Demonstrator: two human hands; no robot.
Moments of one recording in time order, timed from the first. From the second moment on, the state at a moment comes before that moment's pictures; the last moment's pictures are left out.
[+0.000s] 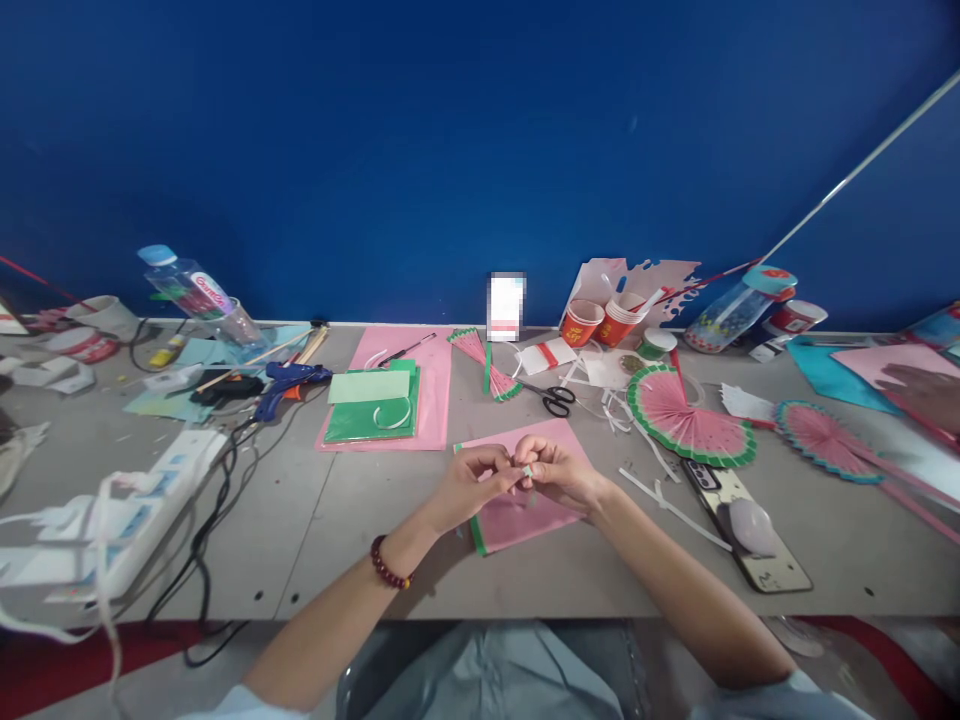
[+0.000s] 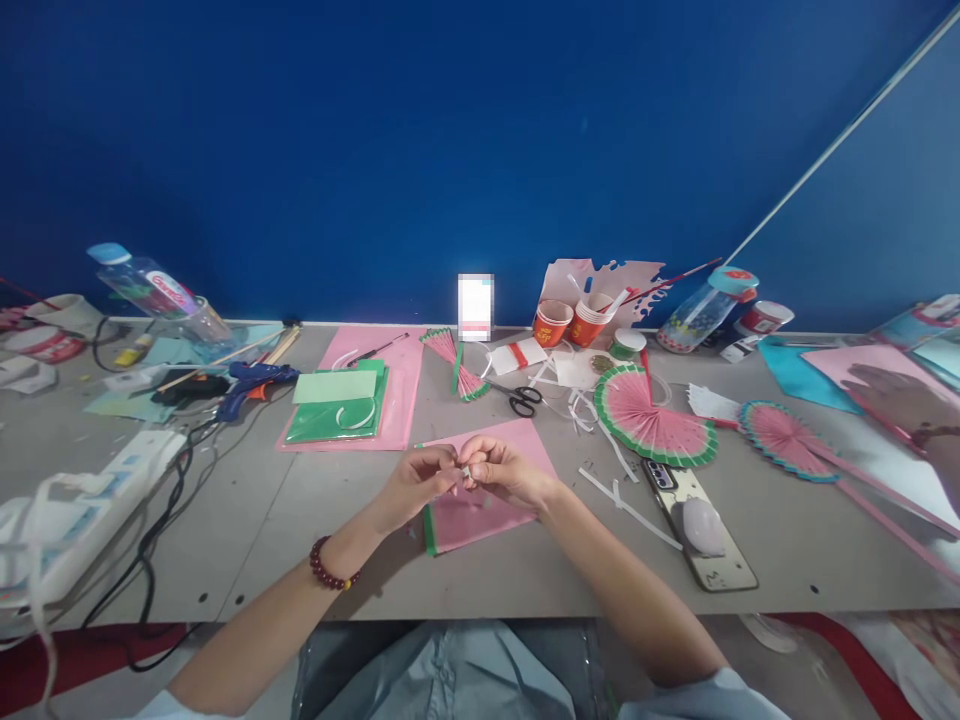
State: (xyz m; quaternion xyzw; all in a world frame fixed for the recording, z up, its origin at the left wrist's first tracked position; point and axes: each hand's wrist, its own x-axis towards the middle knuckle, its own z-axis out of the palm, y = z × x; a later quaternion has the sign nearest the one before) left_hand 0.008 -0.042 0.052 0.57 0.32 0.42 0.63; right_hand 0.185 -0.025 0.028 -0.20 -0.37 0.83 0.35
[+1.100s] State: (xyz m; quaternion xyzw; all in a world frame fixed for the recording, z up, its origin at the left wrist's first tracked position) left_hand 0.007 -0.040 0.052 0.59 0.36 0.42 0.59; right_hand 0.184 -0.024 0.037 -0.24 -0.36 0.80 0.42
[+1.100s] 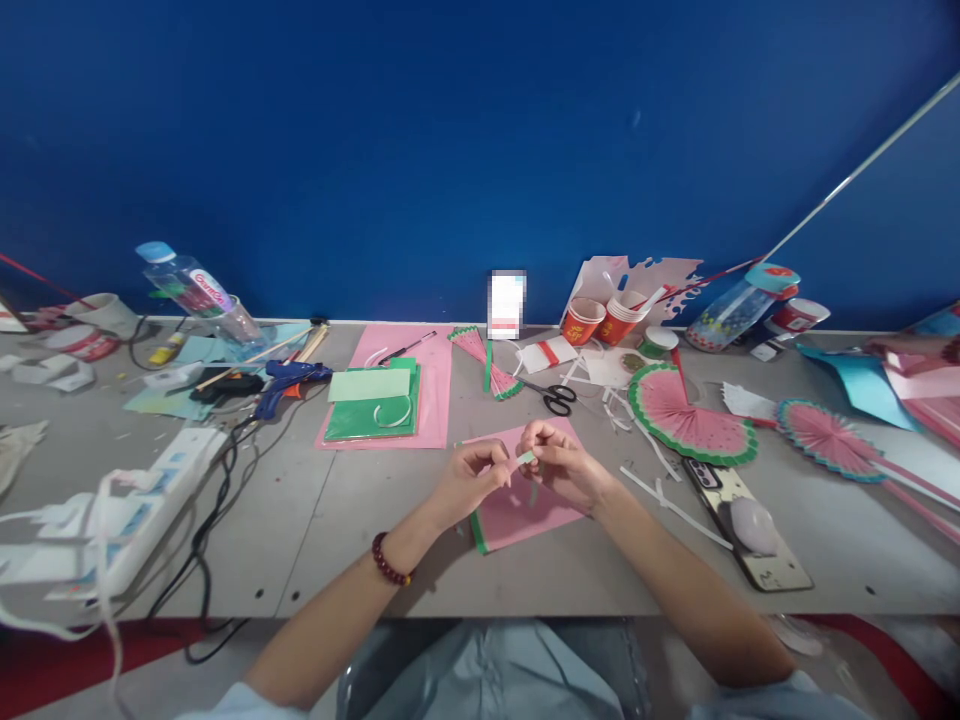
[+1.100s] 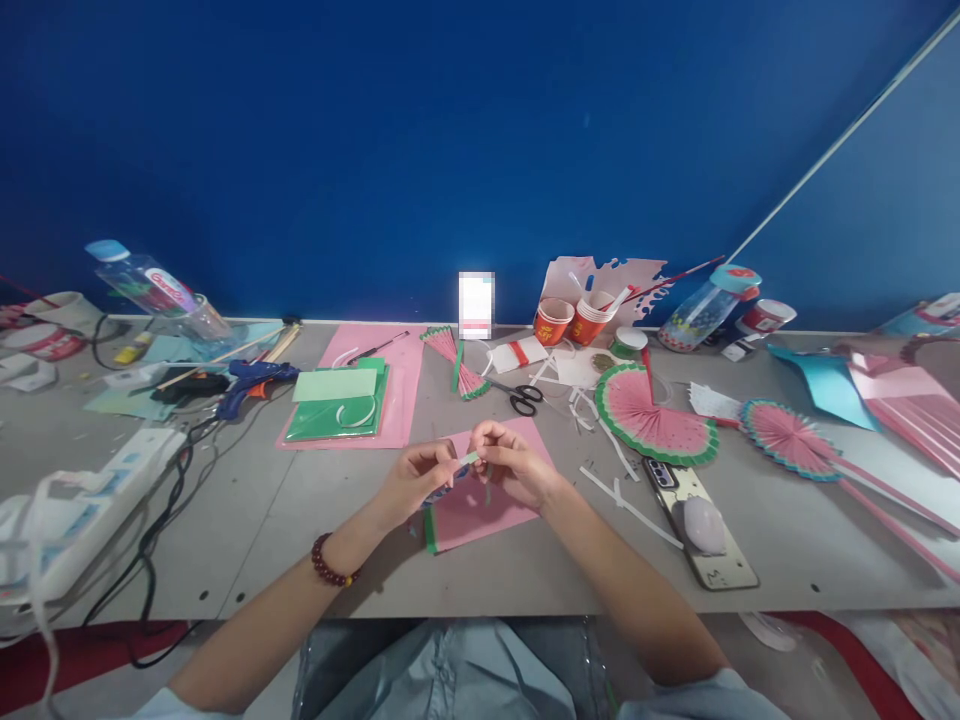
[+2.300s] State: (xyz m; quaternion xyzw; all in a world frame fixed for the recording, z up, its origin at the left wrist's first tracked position) left_hand 0.008 -0.039 0.043 0.55 0.33 0.45 0.62; right_hand 0.180 -0.027 0.039 -0.21 -0.39 0.81 0.38
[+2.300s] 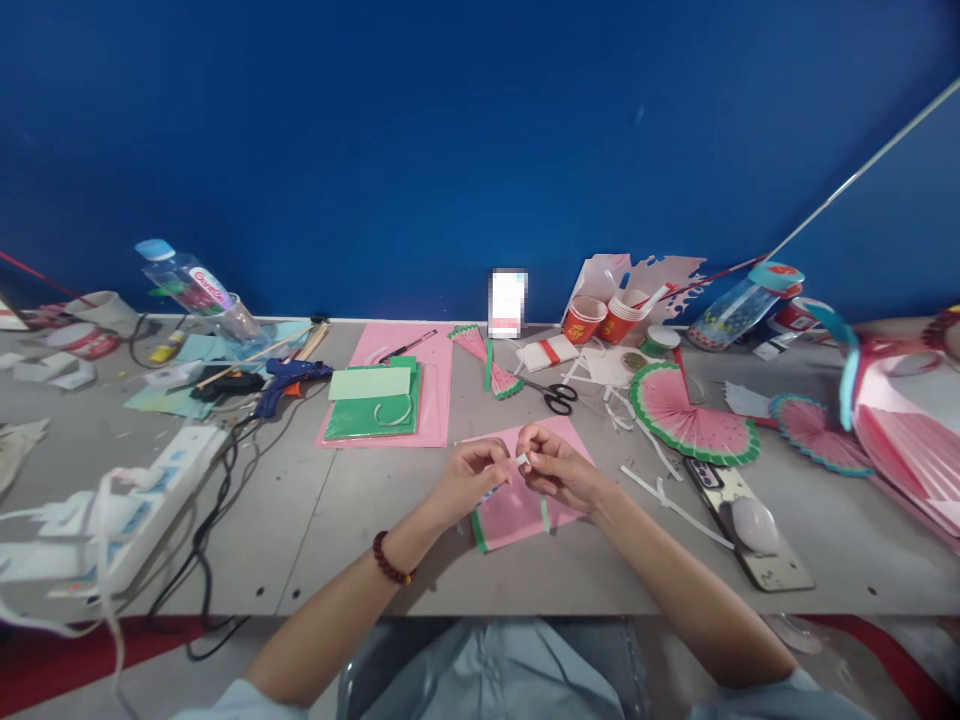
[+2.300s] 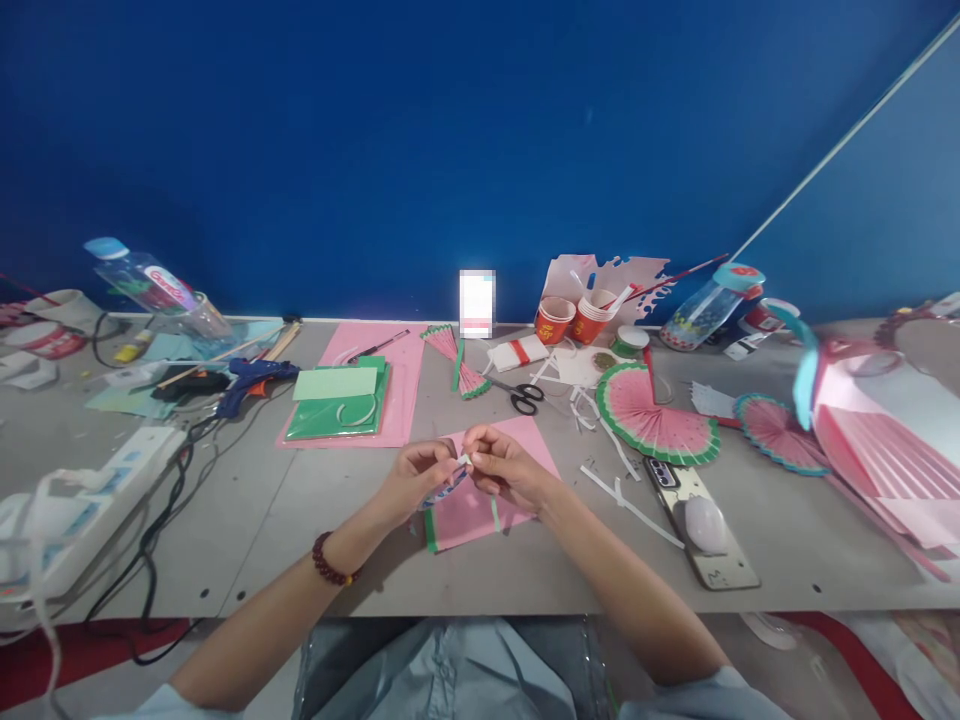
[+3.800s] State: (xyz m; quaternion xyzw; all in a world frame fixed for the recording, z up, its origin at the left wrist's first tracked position) left_hand 0.006 -0.042 0.047 0.57 0.34 0.41 0.63; right_hand 0.186 -0.023 0.047 -0.26 -0.36 0.78 0.44
